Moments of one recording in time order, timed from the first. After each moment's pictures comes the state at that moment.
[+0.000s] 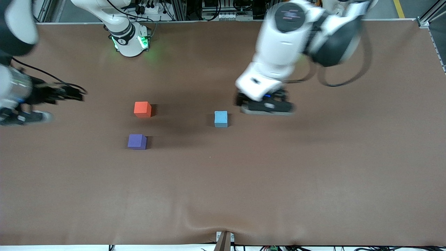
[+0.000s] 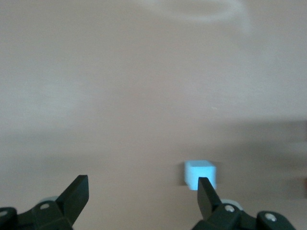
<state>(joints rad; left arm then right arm) -0.52 0.32 -0.07 -1.37 0.04 1.82 -0.58 0.06 0.18 -0.01 -1.51 0.09 1.44 -0.06</state>
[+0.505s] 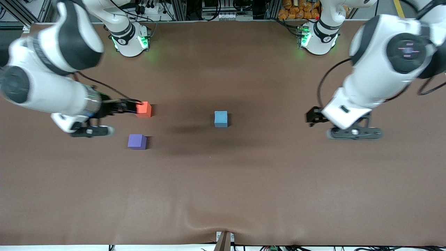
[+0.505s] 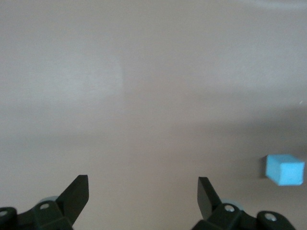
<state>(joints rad) -0.24 0.27 -0.07 -1.38 0.03 1.64 -0.25 0.26 0.29 0.04 -1.52 0.22 1.63 0.27</state>
